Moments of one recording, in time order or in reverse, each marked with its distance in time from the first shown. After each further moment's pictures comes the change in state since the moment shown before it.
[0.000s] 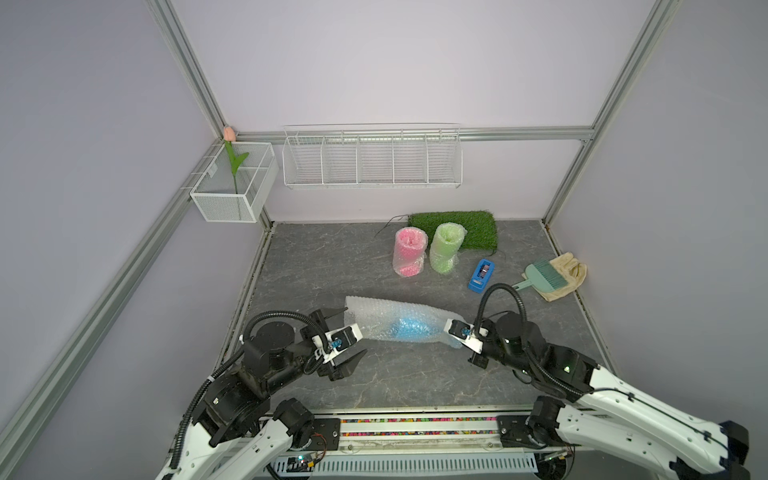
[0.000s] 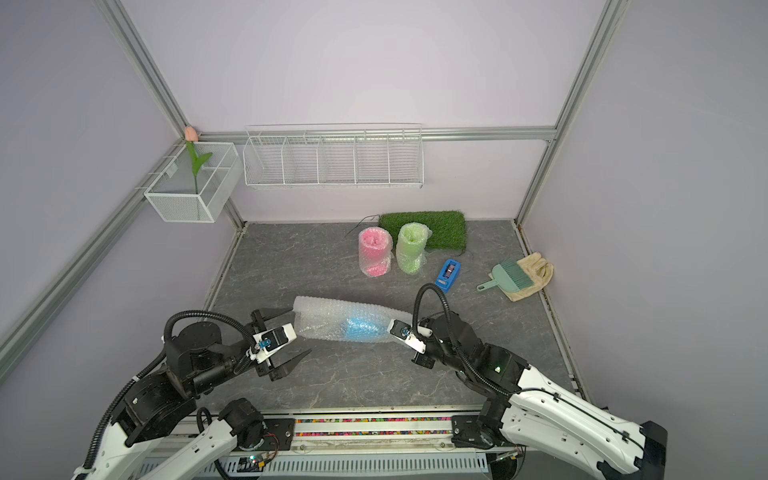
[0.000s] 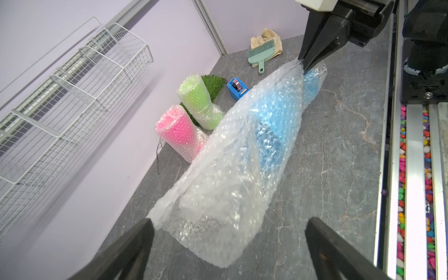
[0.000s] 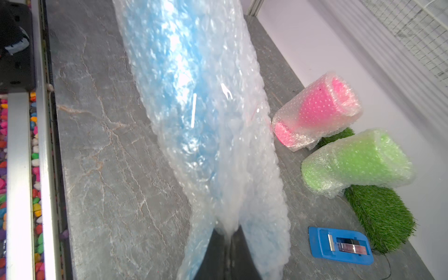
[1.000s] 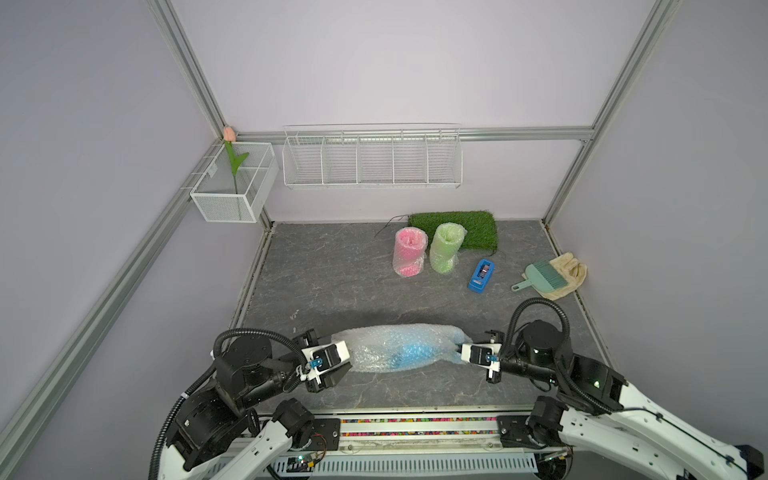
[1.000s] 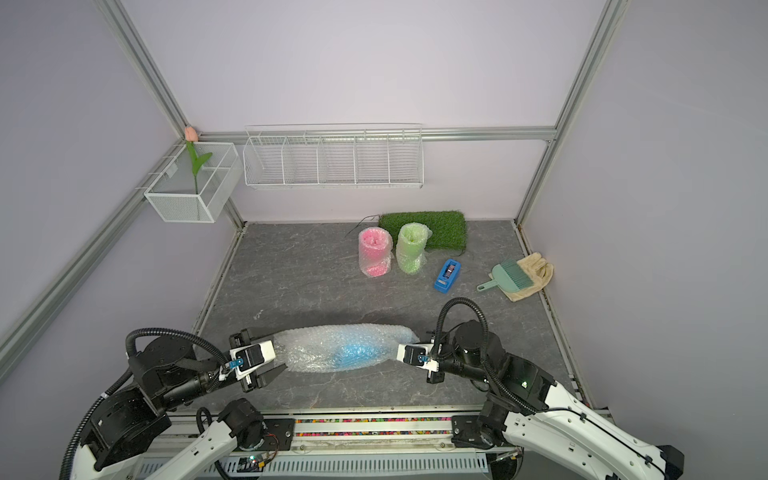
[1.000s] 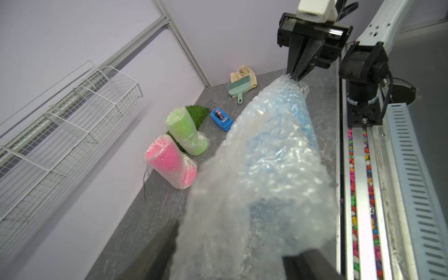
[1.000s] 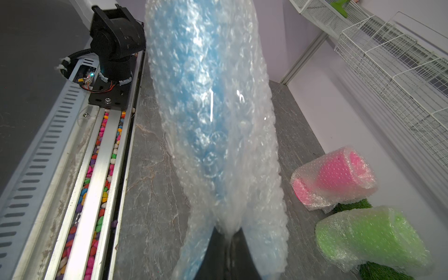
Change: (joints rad) left arm 0.000 -0.040 0.103 -0.108 0.167 0.006; right arm -0.001 -0.148 0.000 -0.052 -0.280 -0.158
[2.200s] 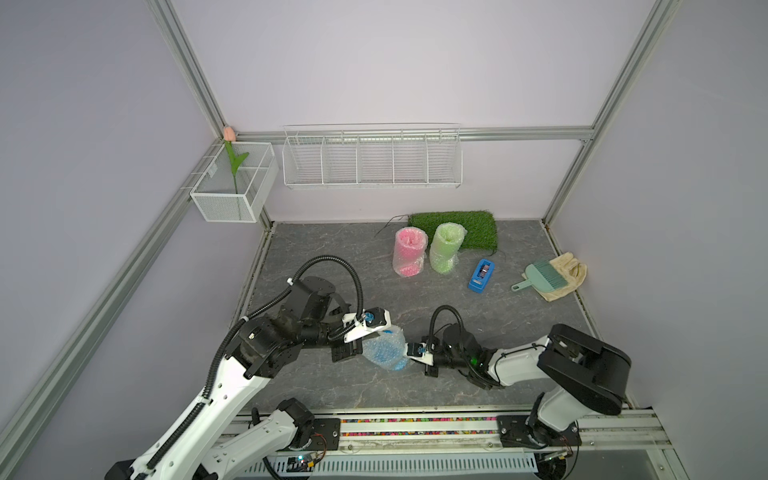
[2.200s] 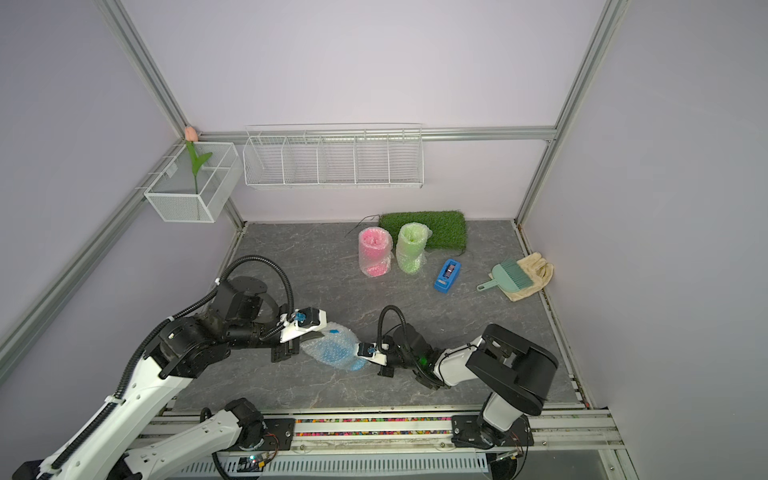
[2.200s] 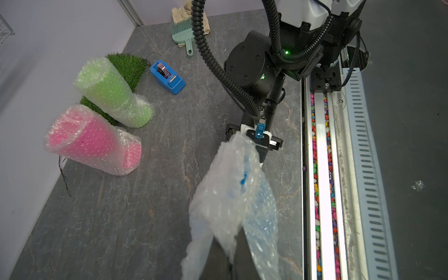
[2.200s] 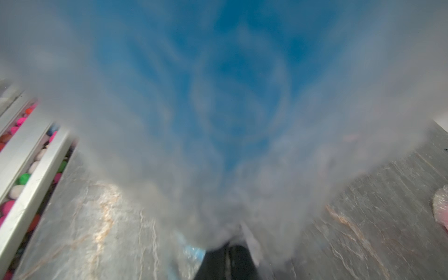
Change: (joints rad) left arm 0.000 0.499 0.194 -0.138 0.088 0.072; right arm -0.004 1.082 -0.287 1.325 -0.145 0.153
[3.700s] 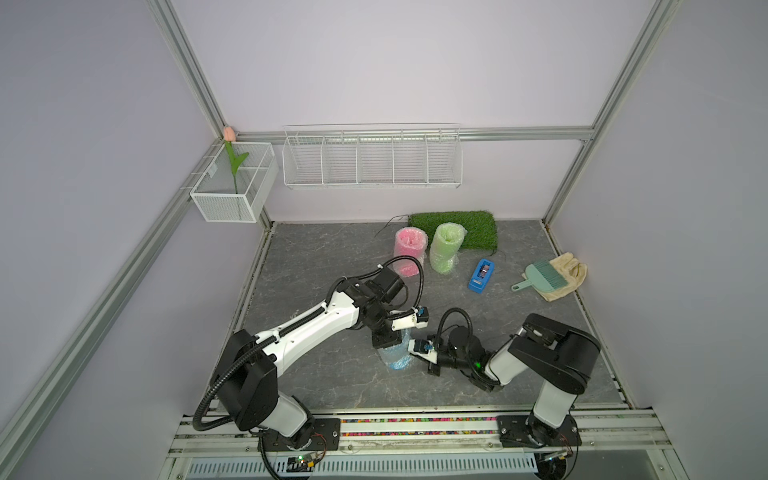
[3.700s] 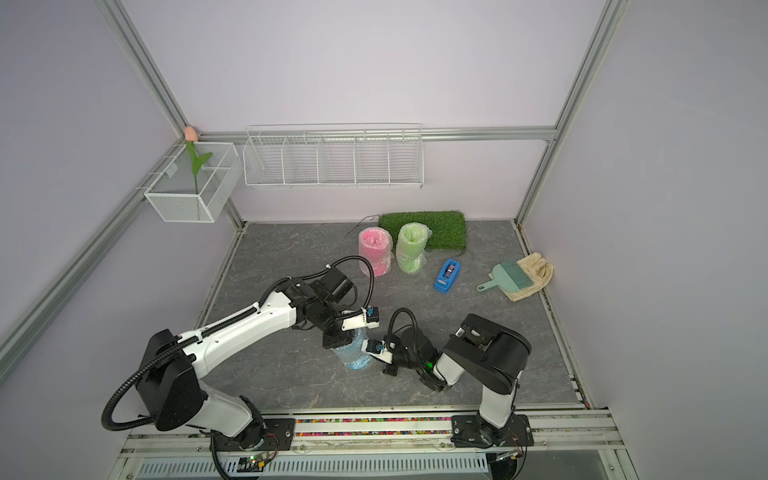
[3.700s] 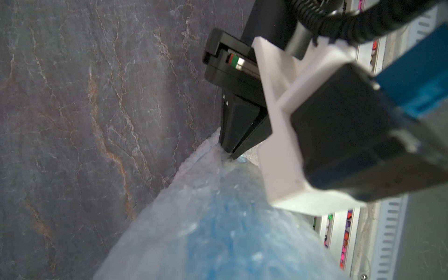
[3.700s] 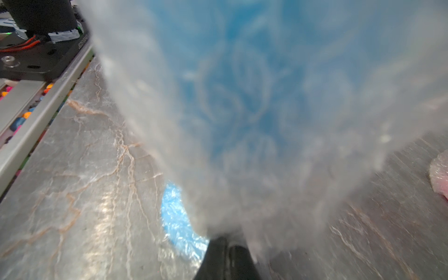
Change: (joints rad) left arm -0.106 0.615 0.030 0.037 -0.132 -0.021; right arm -0.061 0.140 -0.056 0.247 -0.027 0.058
